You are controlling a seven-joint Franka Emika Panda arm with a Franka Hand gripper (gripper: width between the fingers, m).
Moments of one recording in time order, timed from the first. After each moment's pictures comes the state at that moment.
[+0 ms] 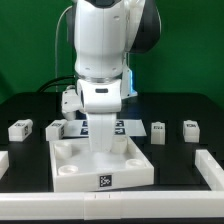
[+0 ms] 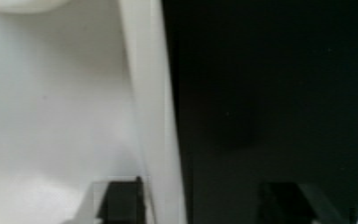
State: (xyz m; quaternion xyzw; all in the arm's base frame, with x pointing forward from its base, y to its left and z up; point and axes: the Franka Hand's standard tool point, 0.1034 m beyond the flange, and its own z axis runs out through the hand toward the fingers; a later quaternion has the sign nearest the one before) arm 0.427 -0.041 0.008 -0.66 -0.74 0.09 0.07
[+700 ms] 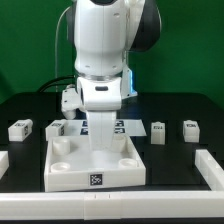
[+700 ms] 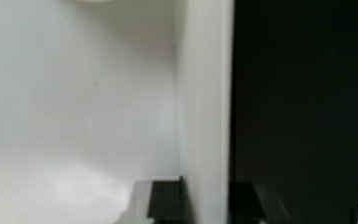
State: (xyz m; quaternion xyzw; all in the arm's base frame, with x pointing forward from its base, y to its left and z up) arm 0.431 -0.041 0.012 -0.67 -0.74 0.09 0.06
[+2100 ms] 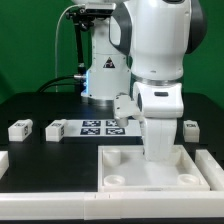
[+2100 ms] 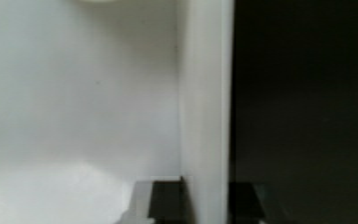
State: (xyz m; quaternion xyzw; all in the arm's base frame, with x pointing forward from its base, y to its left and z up) arm 0.491 0.064 0.009 -0.70 -0.71 0.07 0.04
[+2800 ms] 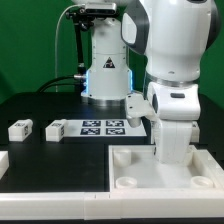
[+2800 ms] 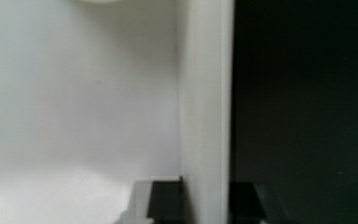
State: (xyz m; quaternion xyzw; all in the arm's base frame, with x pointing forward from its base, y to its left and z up) arm 0.495 0.078 0.013 -0.70 -0.71 0.09 0.05
